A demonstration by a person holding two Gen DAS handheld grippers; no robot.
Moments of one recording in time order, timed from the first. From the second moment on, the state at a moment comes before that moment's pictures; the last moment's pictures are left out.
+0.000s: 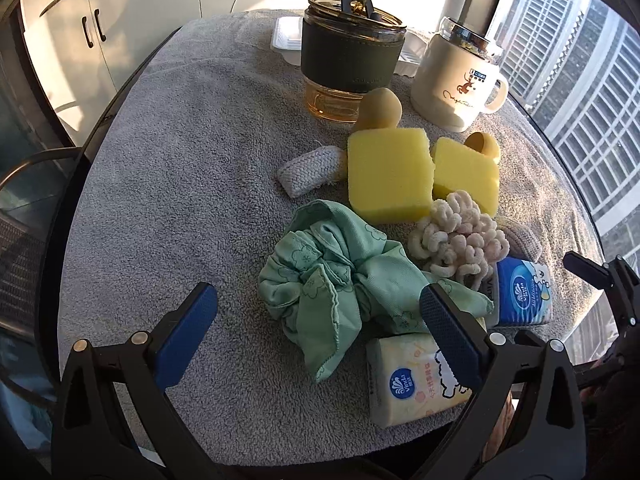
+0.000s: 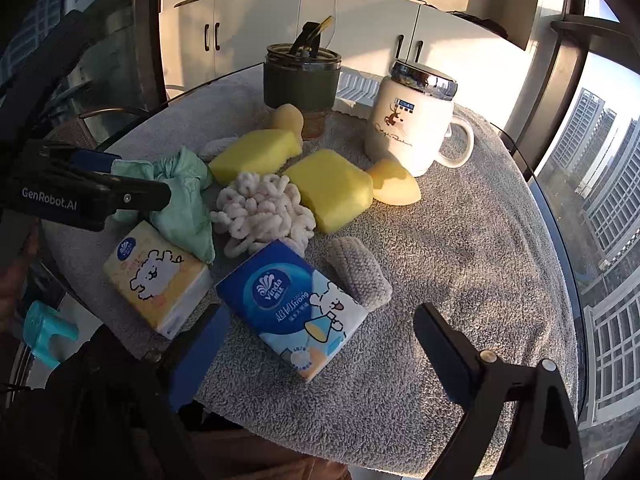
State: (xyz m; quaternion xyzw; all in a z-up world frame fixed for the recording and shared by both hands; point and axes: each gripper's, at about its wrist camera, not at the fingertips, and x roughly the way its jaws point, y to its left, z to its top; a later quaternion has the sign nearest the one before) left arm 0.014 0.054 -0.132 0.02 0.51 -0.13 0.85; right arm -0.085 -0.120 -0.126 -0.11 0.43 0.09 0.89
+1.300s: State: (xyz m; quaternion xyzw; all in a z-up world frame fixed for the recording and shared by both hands) left arm -0.006 0.058 -0.113 -0.02 0.42 -0.12 0.90; right arm -0.103 -0.147 -0.115 -0.05 0.34 0.12 0.93
